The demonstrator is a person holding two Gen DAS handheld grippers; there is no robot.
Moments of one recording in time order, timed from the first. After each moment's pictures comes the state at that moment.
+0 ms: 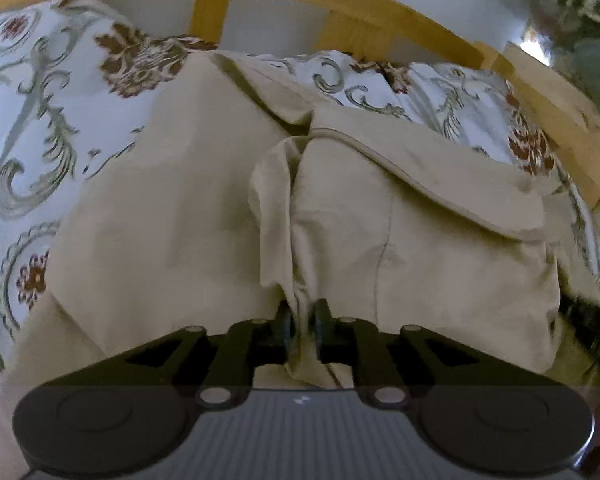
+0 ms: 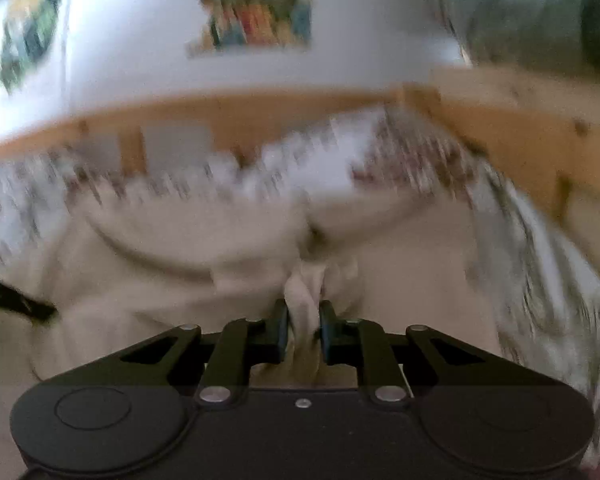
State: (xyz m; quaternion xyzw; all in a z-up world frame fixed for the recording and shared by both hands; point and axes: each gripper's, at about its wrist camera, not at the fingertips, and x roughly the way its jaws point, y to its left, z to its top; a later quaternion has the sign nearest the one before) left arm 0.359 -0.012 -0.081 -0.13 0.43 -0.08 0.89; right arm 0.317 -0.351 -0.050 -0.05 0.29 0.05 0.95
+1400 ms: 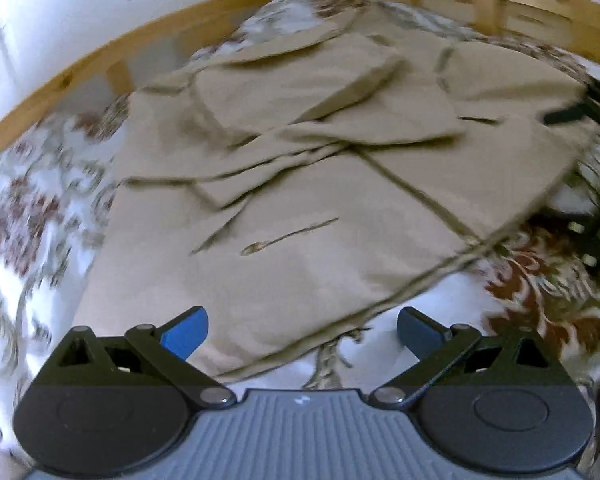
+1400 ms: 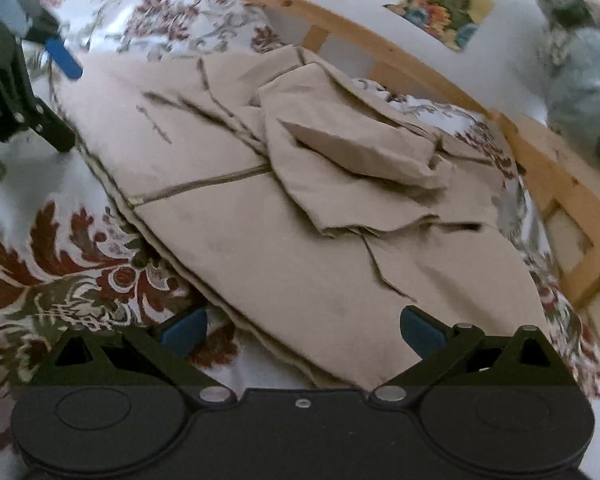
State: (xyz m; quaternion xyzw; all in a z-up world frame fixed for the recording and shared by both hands) left arm 0.085 -0.033 -0.069 0.20 0.39 -0.19 0.88; right arm 0.042 -0.296 -0.060 -0.31 0.33 0.15 0.88
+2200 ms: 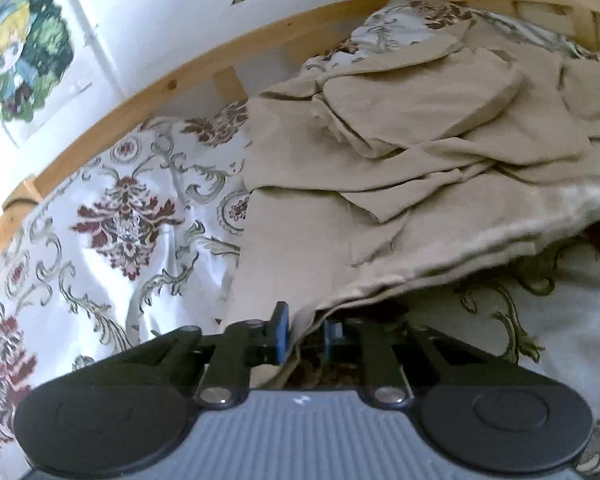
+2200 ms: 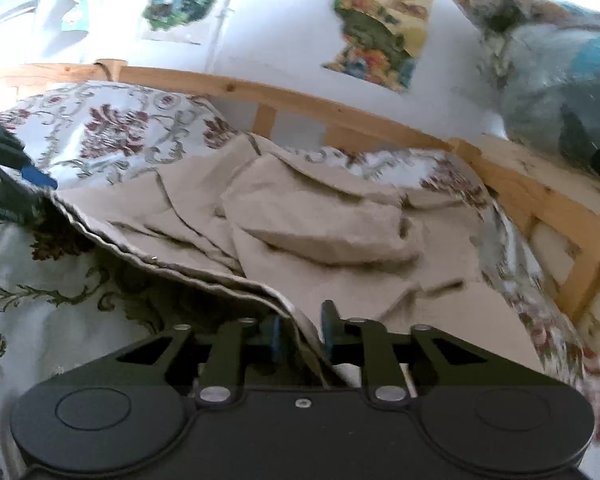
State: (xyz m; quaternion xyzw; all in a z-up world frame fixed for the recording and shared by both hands) left arm 0.121 0.022 -0.060 0.20 0.36 -0.04 0.91; right arm 0.061 -0.292 -0.013 -0.17 0.26 0.12 0.94
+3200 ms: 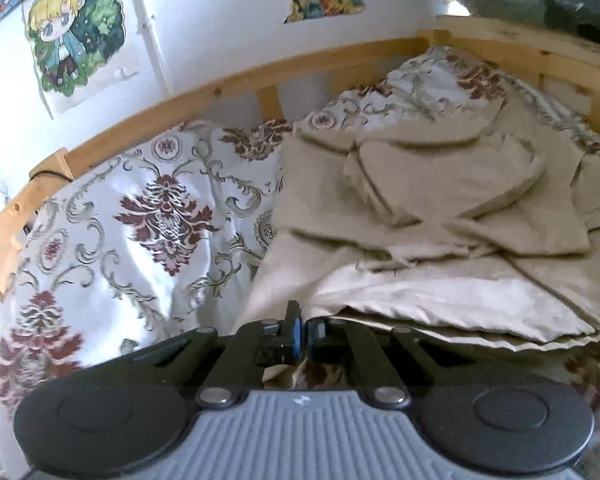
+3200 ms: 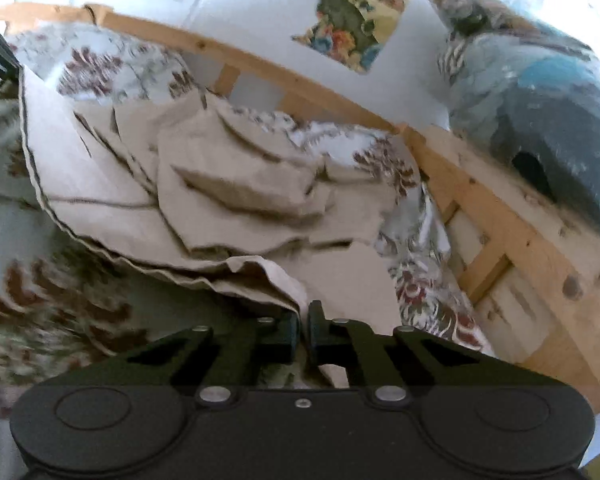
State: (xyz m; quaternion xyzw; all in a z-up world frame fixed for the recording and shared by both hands) left arm 0.088 0.054 0.032 0.12 0.37 -0.03 0.92; right arm 0.009 -0.352 0.028 -0.27 0.28 0.07 0.92
